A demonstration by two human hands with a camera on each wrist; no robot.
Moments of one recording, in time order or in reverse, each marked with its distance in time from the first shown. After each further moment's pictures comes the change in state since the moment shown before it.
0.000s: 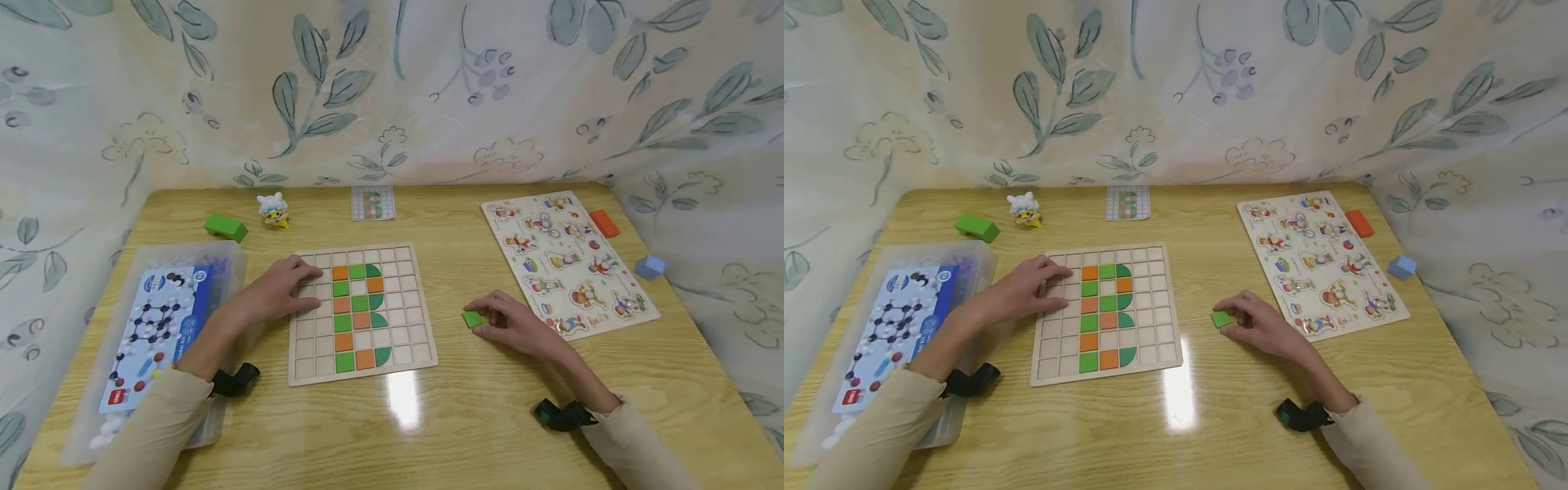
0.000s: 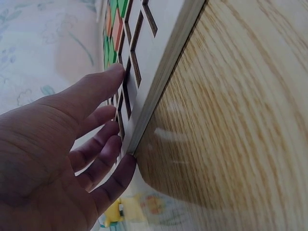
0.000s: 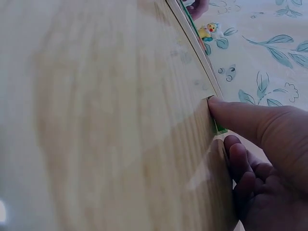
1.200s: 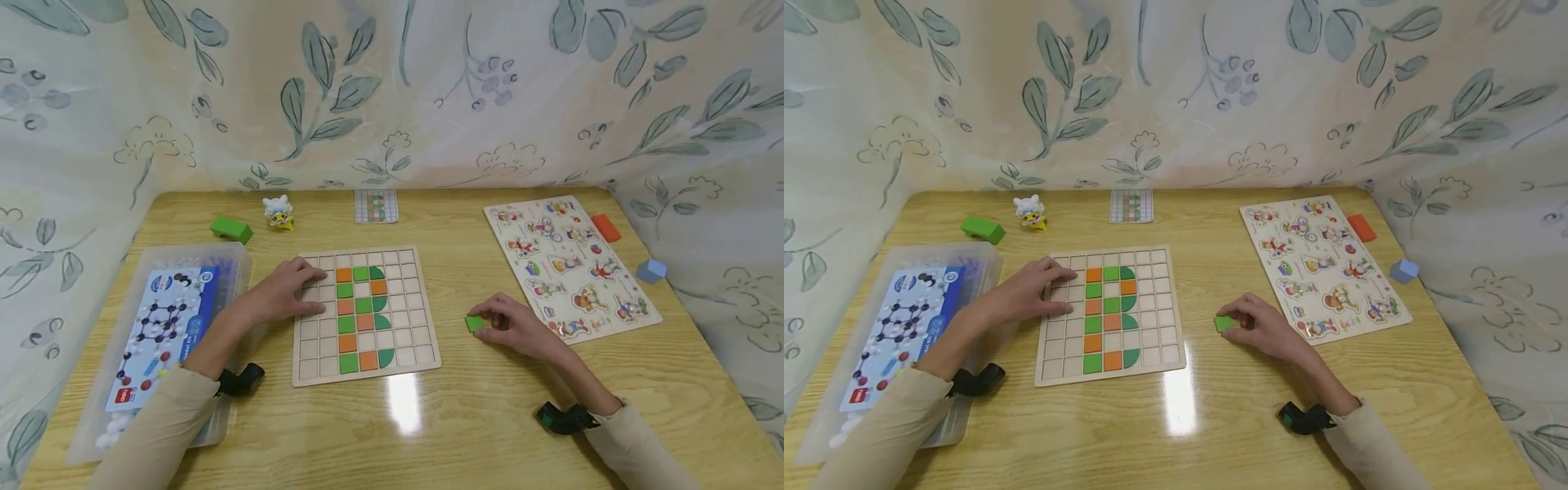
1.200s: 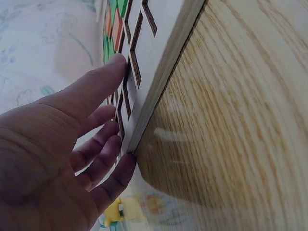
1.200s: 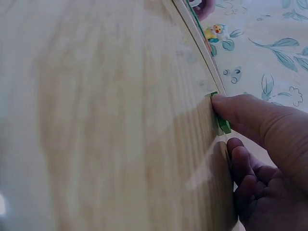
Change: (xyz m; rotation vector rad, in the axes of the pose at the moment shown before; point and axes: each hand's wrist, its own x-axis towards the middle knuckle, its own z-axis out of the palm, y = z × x) left_hand -0.001 -0.003 0.000 -0.008 0.002 0.028; right_hand 0.001 -0.005 0.003 -0.006 0.054 0.029
